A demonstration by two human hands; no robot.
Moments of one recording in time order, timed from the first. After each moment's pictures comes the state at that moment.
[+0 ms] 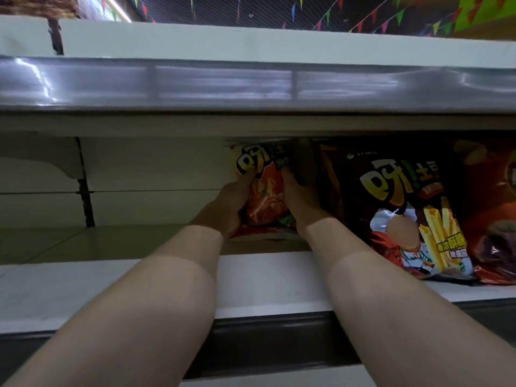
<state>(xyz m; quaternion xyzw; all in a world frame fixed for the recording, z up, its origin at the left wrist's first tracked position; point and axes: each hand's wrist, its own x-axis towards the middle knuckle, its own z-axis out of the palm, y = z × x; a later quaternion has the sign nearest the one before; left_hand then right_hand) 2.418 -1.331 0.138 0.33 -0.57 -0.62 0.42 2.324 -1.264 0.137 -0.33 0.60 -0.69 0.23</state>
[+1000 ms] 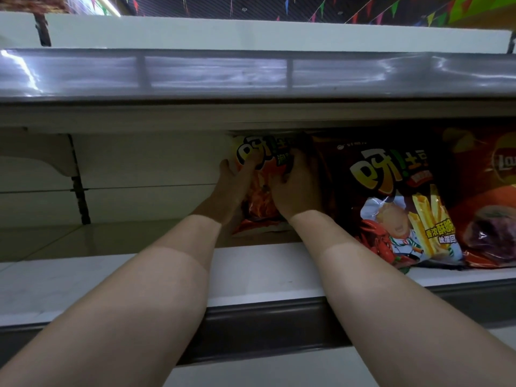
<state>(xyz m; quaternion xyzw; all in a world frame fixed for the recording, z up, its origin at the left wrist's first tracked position) 2.412 -1.322 0.141 0.29 -0.66 -0.51 0.47 2.335 -1.239 0.133 -0.47 0.67 -0.57 -0.09</state>
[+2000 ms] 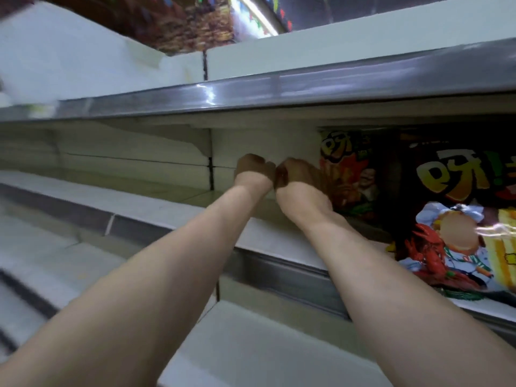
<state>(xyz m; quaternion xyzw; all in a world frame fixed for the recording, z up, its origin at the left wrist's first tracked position) 2.483 -1.259 0.157 0.57 -0.55 -0.25 0.56 2.395 -1.217 0.139 -0.71 0.57 -0.41 -0.07</state>
